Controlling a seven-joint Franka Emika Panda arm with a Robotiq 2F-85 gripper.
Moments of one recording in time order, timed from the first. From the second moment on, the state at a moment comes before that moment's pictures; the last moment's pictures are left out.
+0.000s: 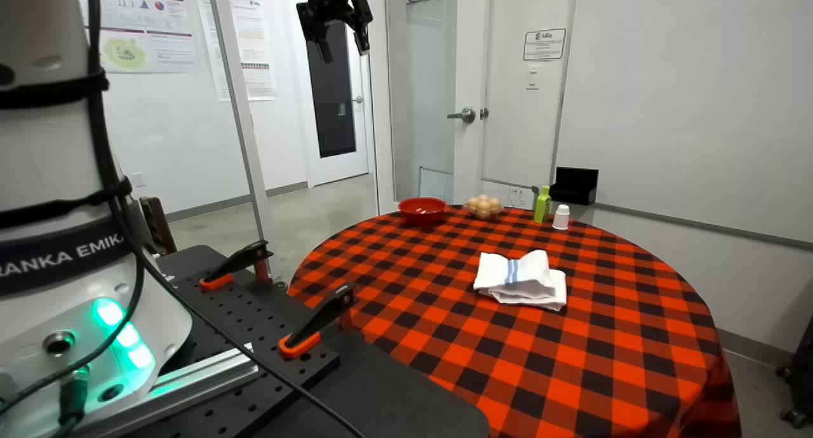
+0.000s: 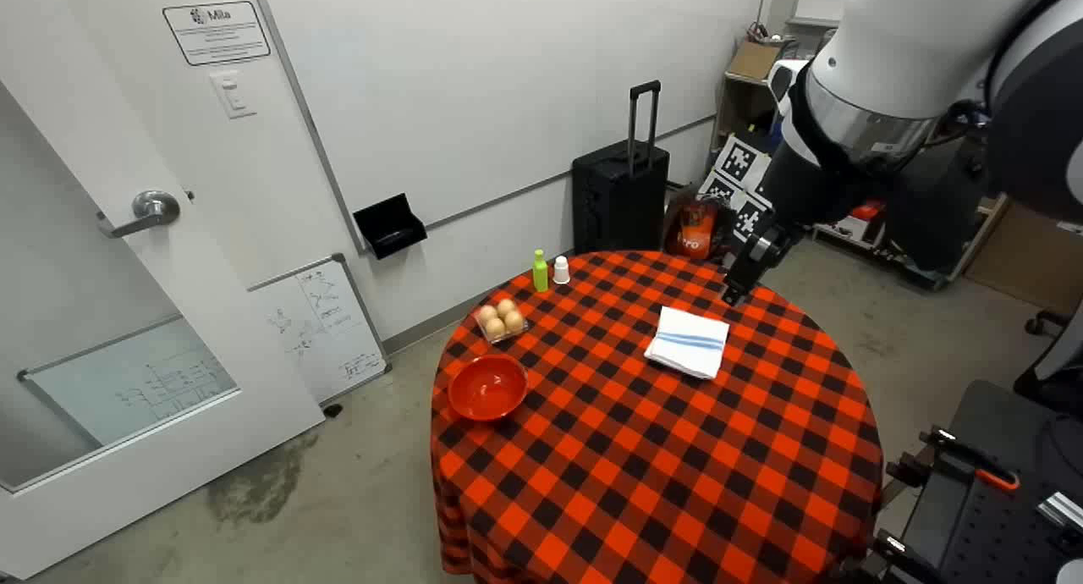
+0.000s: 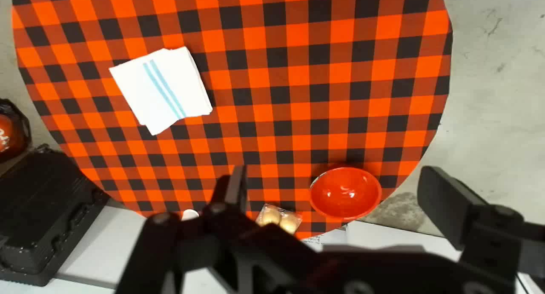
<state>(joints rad) 0.03 -0.46 0.26 -2.57 -0.07 2.36 0.24</state>
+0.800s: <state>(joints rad) 0.00 -0.41 0.20 -2.59 -0.12 2.35 0.24</state>
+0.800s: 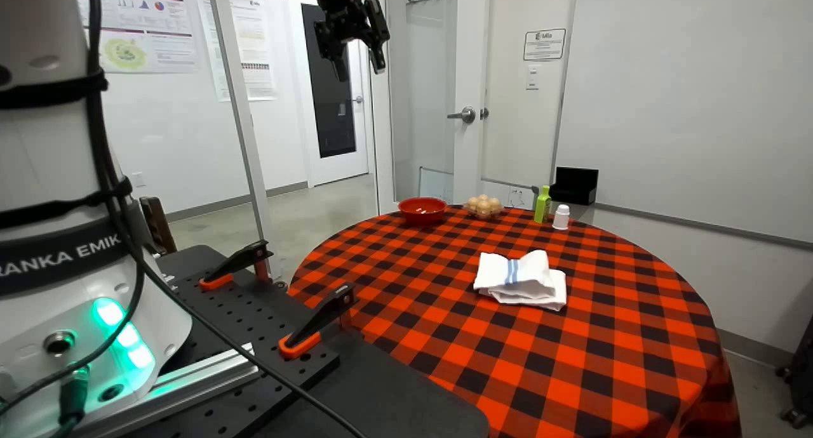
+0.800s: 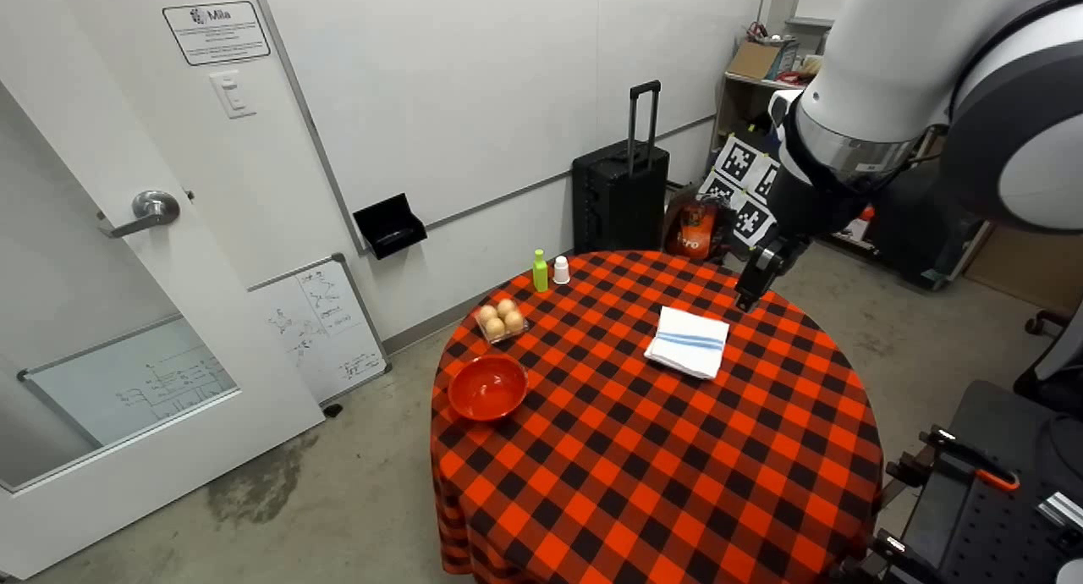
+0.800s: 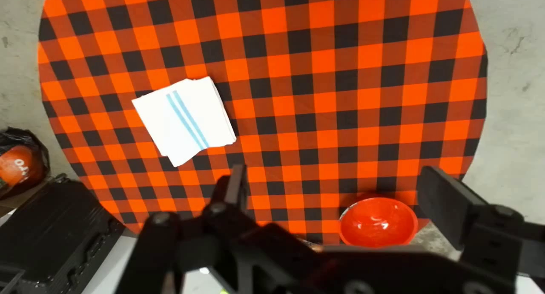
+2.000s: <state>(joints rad) -0.09 -0.25 0.27 -2.54 -0.71 2.34 0.51</state>
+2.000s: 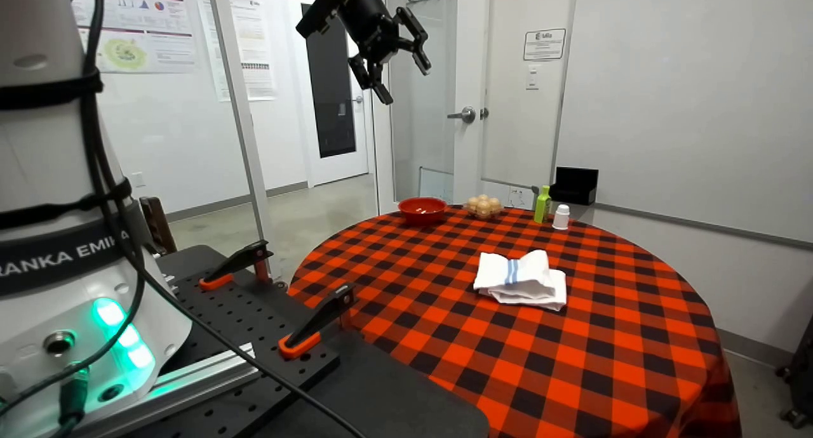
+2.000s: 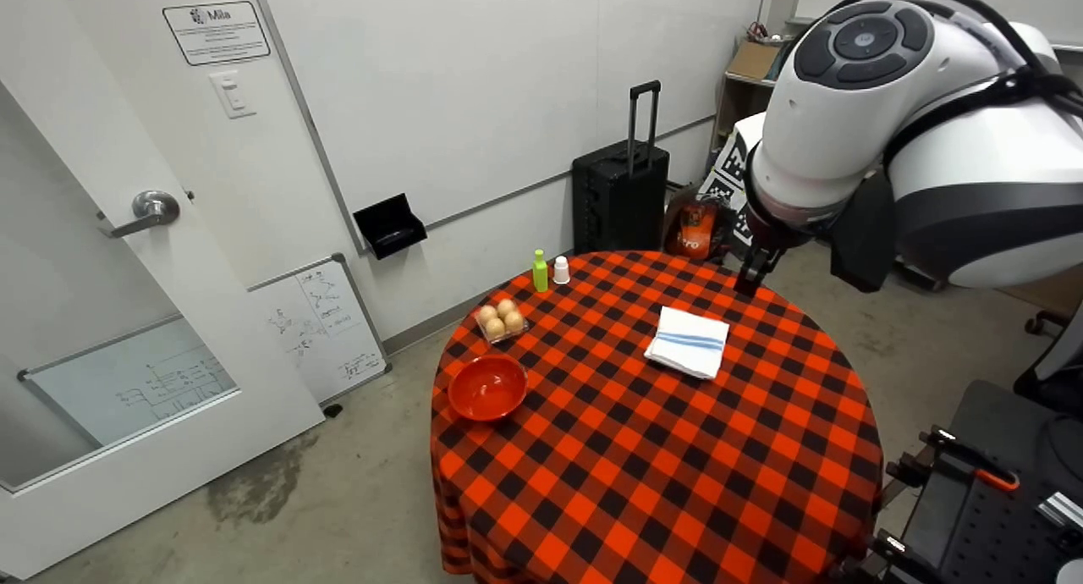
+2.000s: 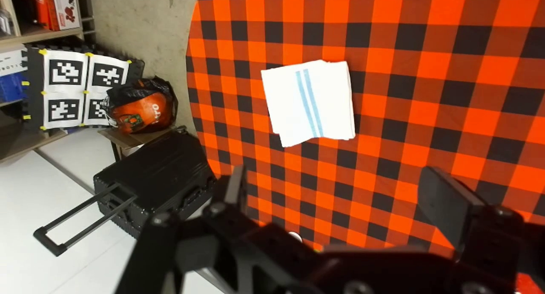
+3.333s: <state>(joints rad) -0.01 0.21 0.09 -2.25 -0.78 2.39 0.56</state>
